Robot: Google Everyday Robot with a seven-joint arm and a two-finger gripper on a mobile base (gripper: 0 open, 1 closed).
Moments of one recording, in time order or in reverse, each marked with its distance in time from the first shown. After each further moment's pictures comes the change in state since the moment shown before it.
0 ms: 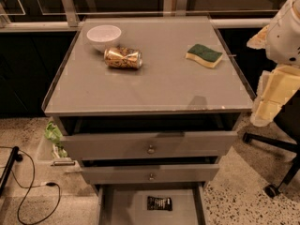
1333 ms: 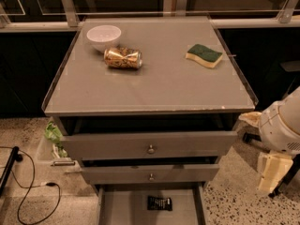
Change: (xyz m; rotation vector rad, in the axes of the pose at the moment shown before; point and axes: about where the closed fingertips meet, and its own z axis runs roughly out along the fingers) arm 0.080 0.082 0.140 -0.155 -0.028 -0.078
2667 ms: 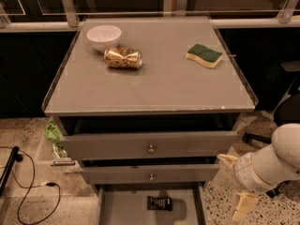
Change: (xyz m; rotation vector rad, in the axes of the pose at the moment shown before) arm 0.029 0.029 0.171 -0.072 -0.184 -0.030
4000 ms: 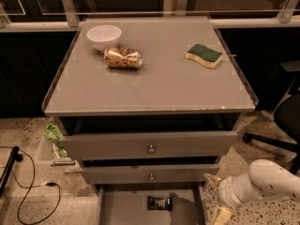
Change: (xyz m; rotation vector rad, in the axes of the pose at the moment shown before) arm 0.062 -0.011 0.168 -0.013 -0.149 0.020
